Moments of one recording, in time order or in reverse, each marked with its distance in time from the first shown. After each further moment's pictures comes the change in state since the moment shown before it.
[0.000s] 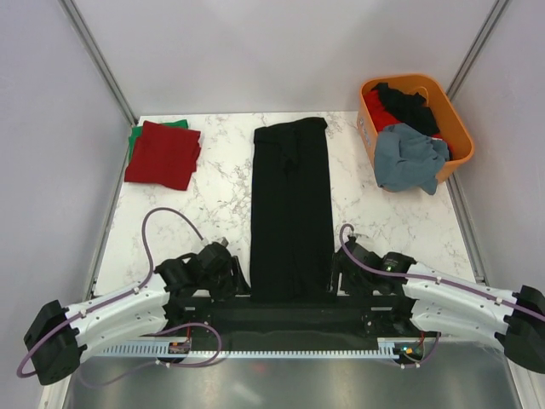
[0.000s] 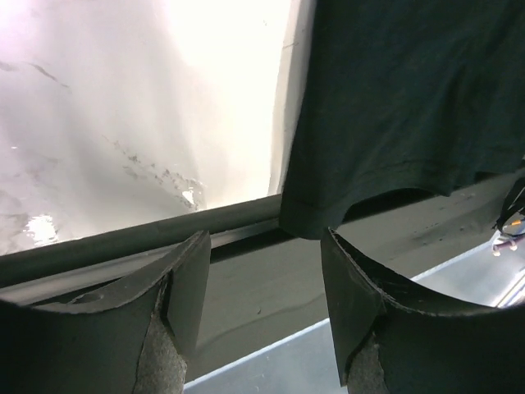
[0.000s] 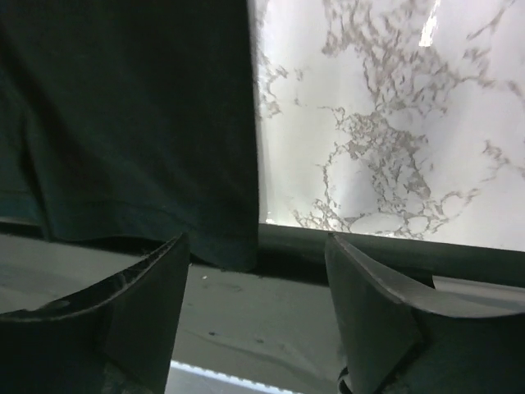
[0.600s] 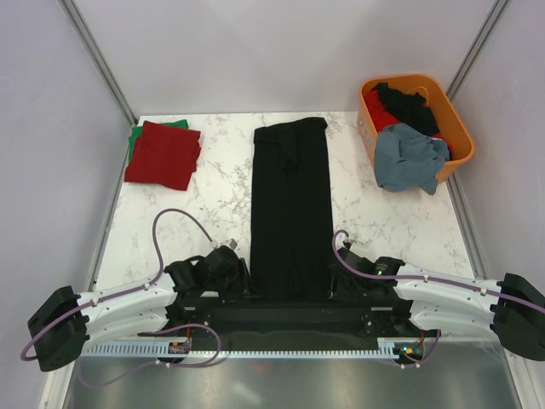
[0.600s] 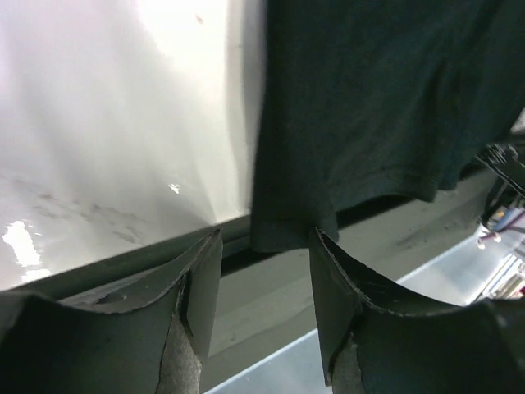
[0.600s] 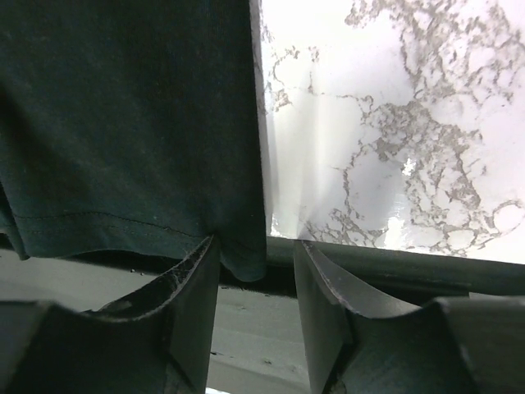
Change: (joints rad) left arm -0.069 0.121 -0.060 0.228 0.014 -0.070; right arm 0.090 0.100 -0.076 0.139 0.014 0.108
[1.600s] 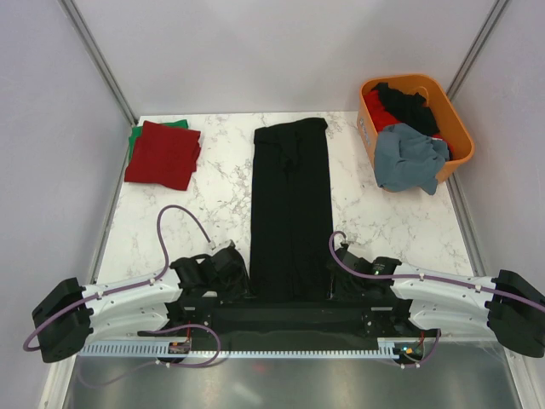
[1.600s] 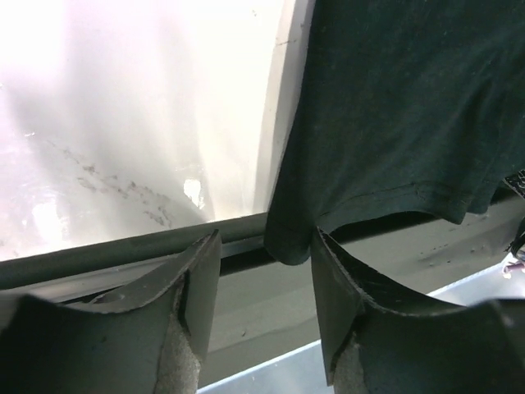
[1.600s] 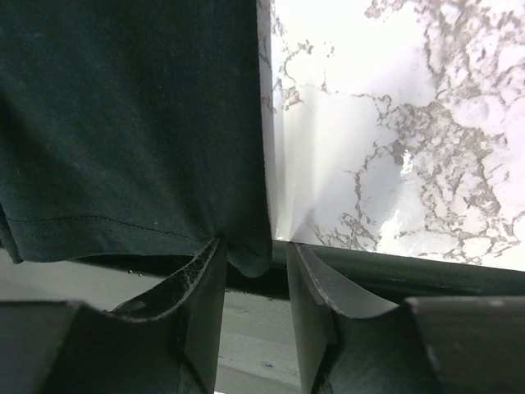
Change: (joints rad) left arm -0.050 0.055 0.066 -0.117 -0.079 -0.058; right arm 0.005 0.035 -0.004 0.031 -0.015 -0.010
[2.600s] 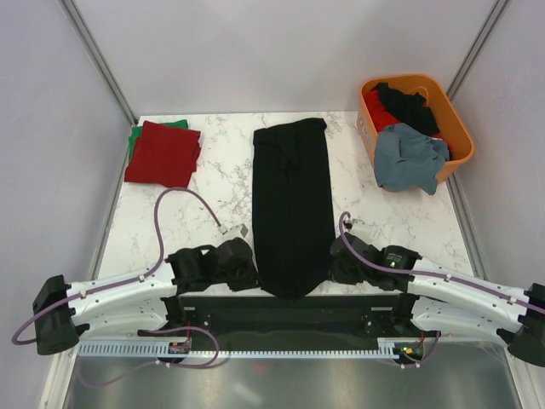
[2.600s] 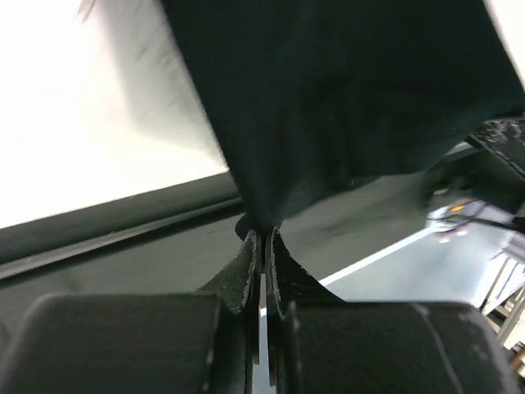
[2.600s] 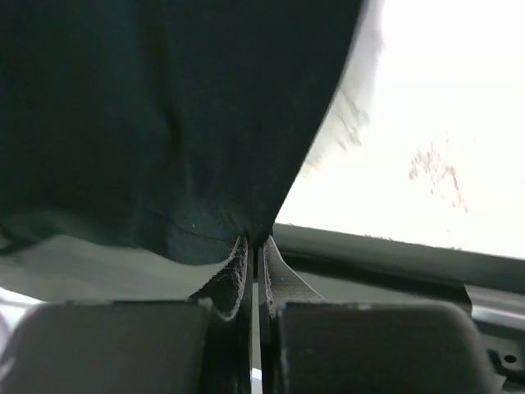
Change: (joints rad) left arm -0.113 -0.008 0.198 -0.069 -0.084 0.011; right arm 0.002 -0.112 0.196 -0.178 0.108 -0.057
